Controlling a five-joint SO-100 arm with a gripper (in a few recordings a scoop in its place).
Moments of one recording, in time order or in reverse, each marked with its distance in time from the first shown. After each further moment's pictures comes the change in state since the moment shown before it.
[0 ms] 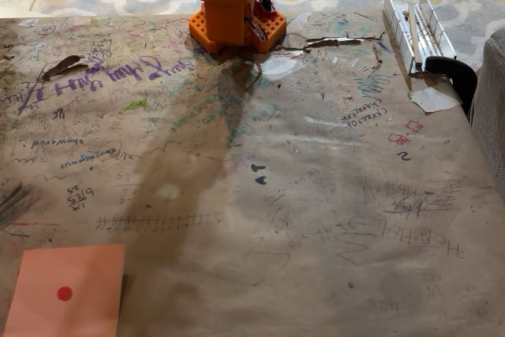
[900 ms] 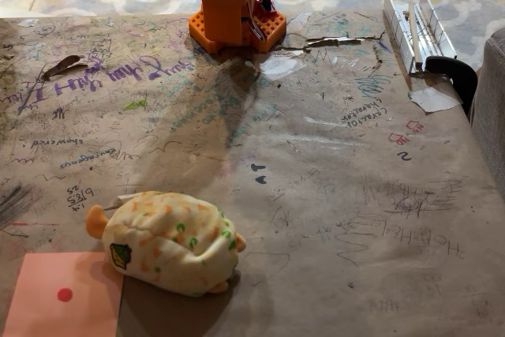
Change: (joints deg) arm 2.5 -0.8 38.1 -0.4 -10.1
